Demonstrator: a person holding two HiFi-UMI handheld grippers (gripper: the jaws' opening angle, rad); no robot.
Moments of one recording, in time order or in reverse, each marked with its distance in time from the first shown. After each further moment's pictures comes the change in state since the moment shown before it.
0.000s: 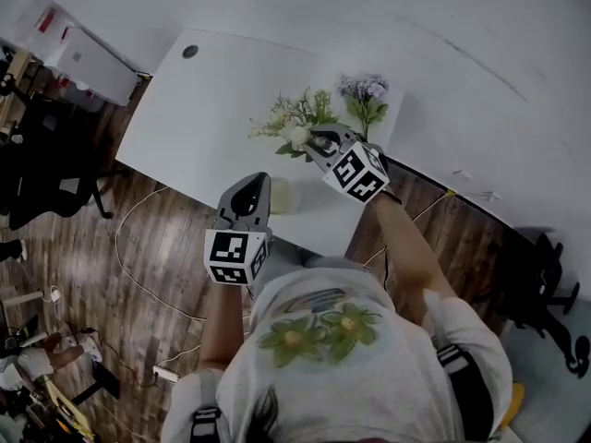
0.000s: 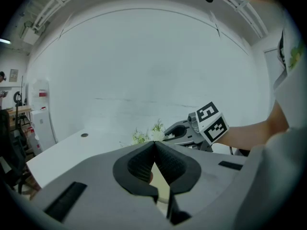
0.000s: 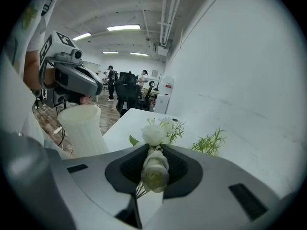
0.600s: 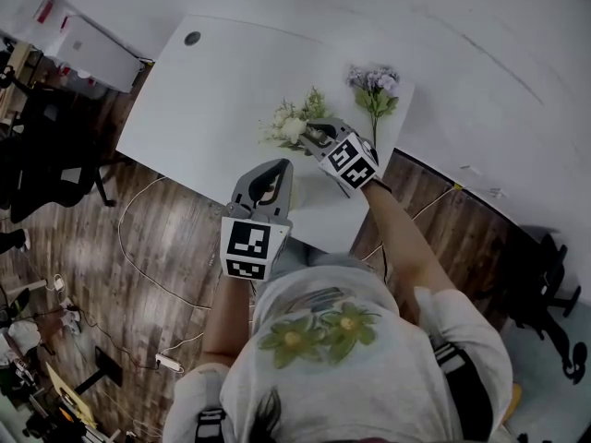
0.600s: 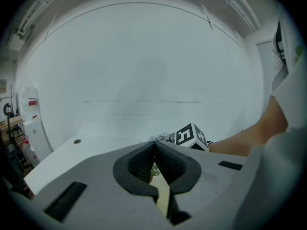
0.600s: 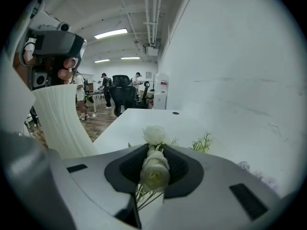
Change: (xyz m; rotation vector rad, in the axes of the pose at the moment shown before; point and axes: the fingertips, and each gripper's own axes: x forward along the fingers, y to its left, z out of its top) left arm 0.035 -0.020 0.011 0.109 0.048 -0.047; right arm 0.065 -0.001 -0.050 0.171 -0.015 0.041
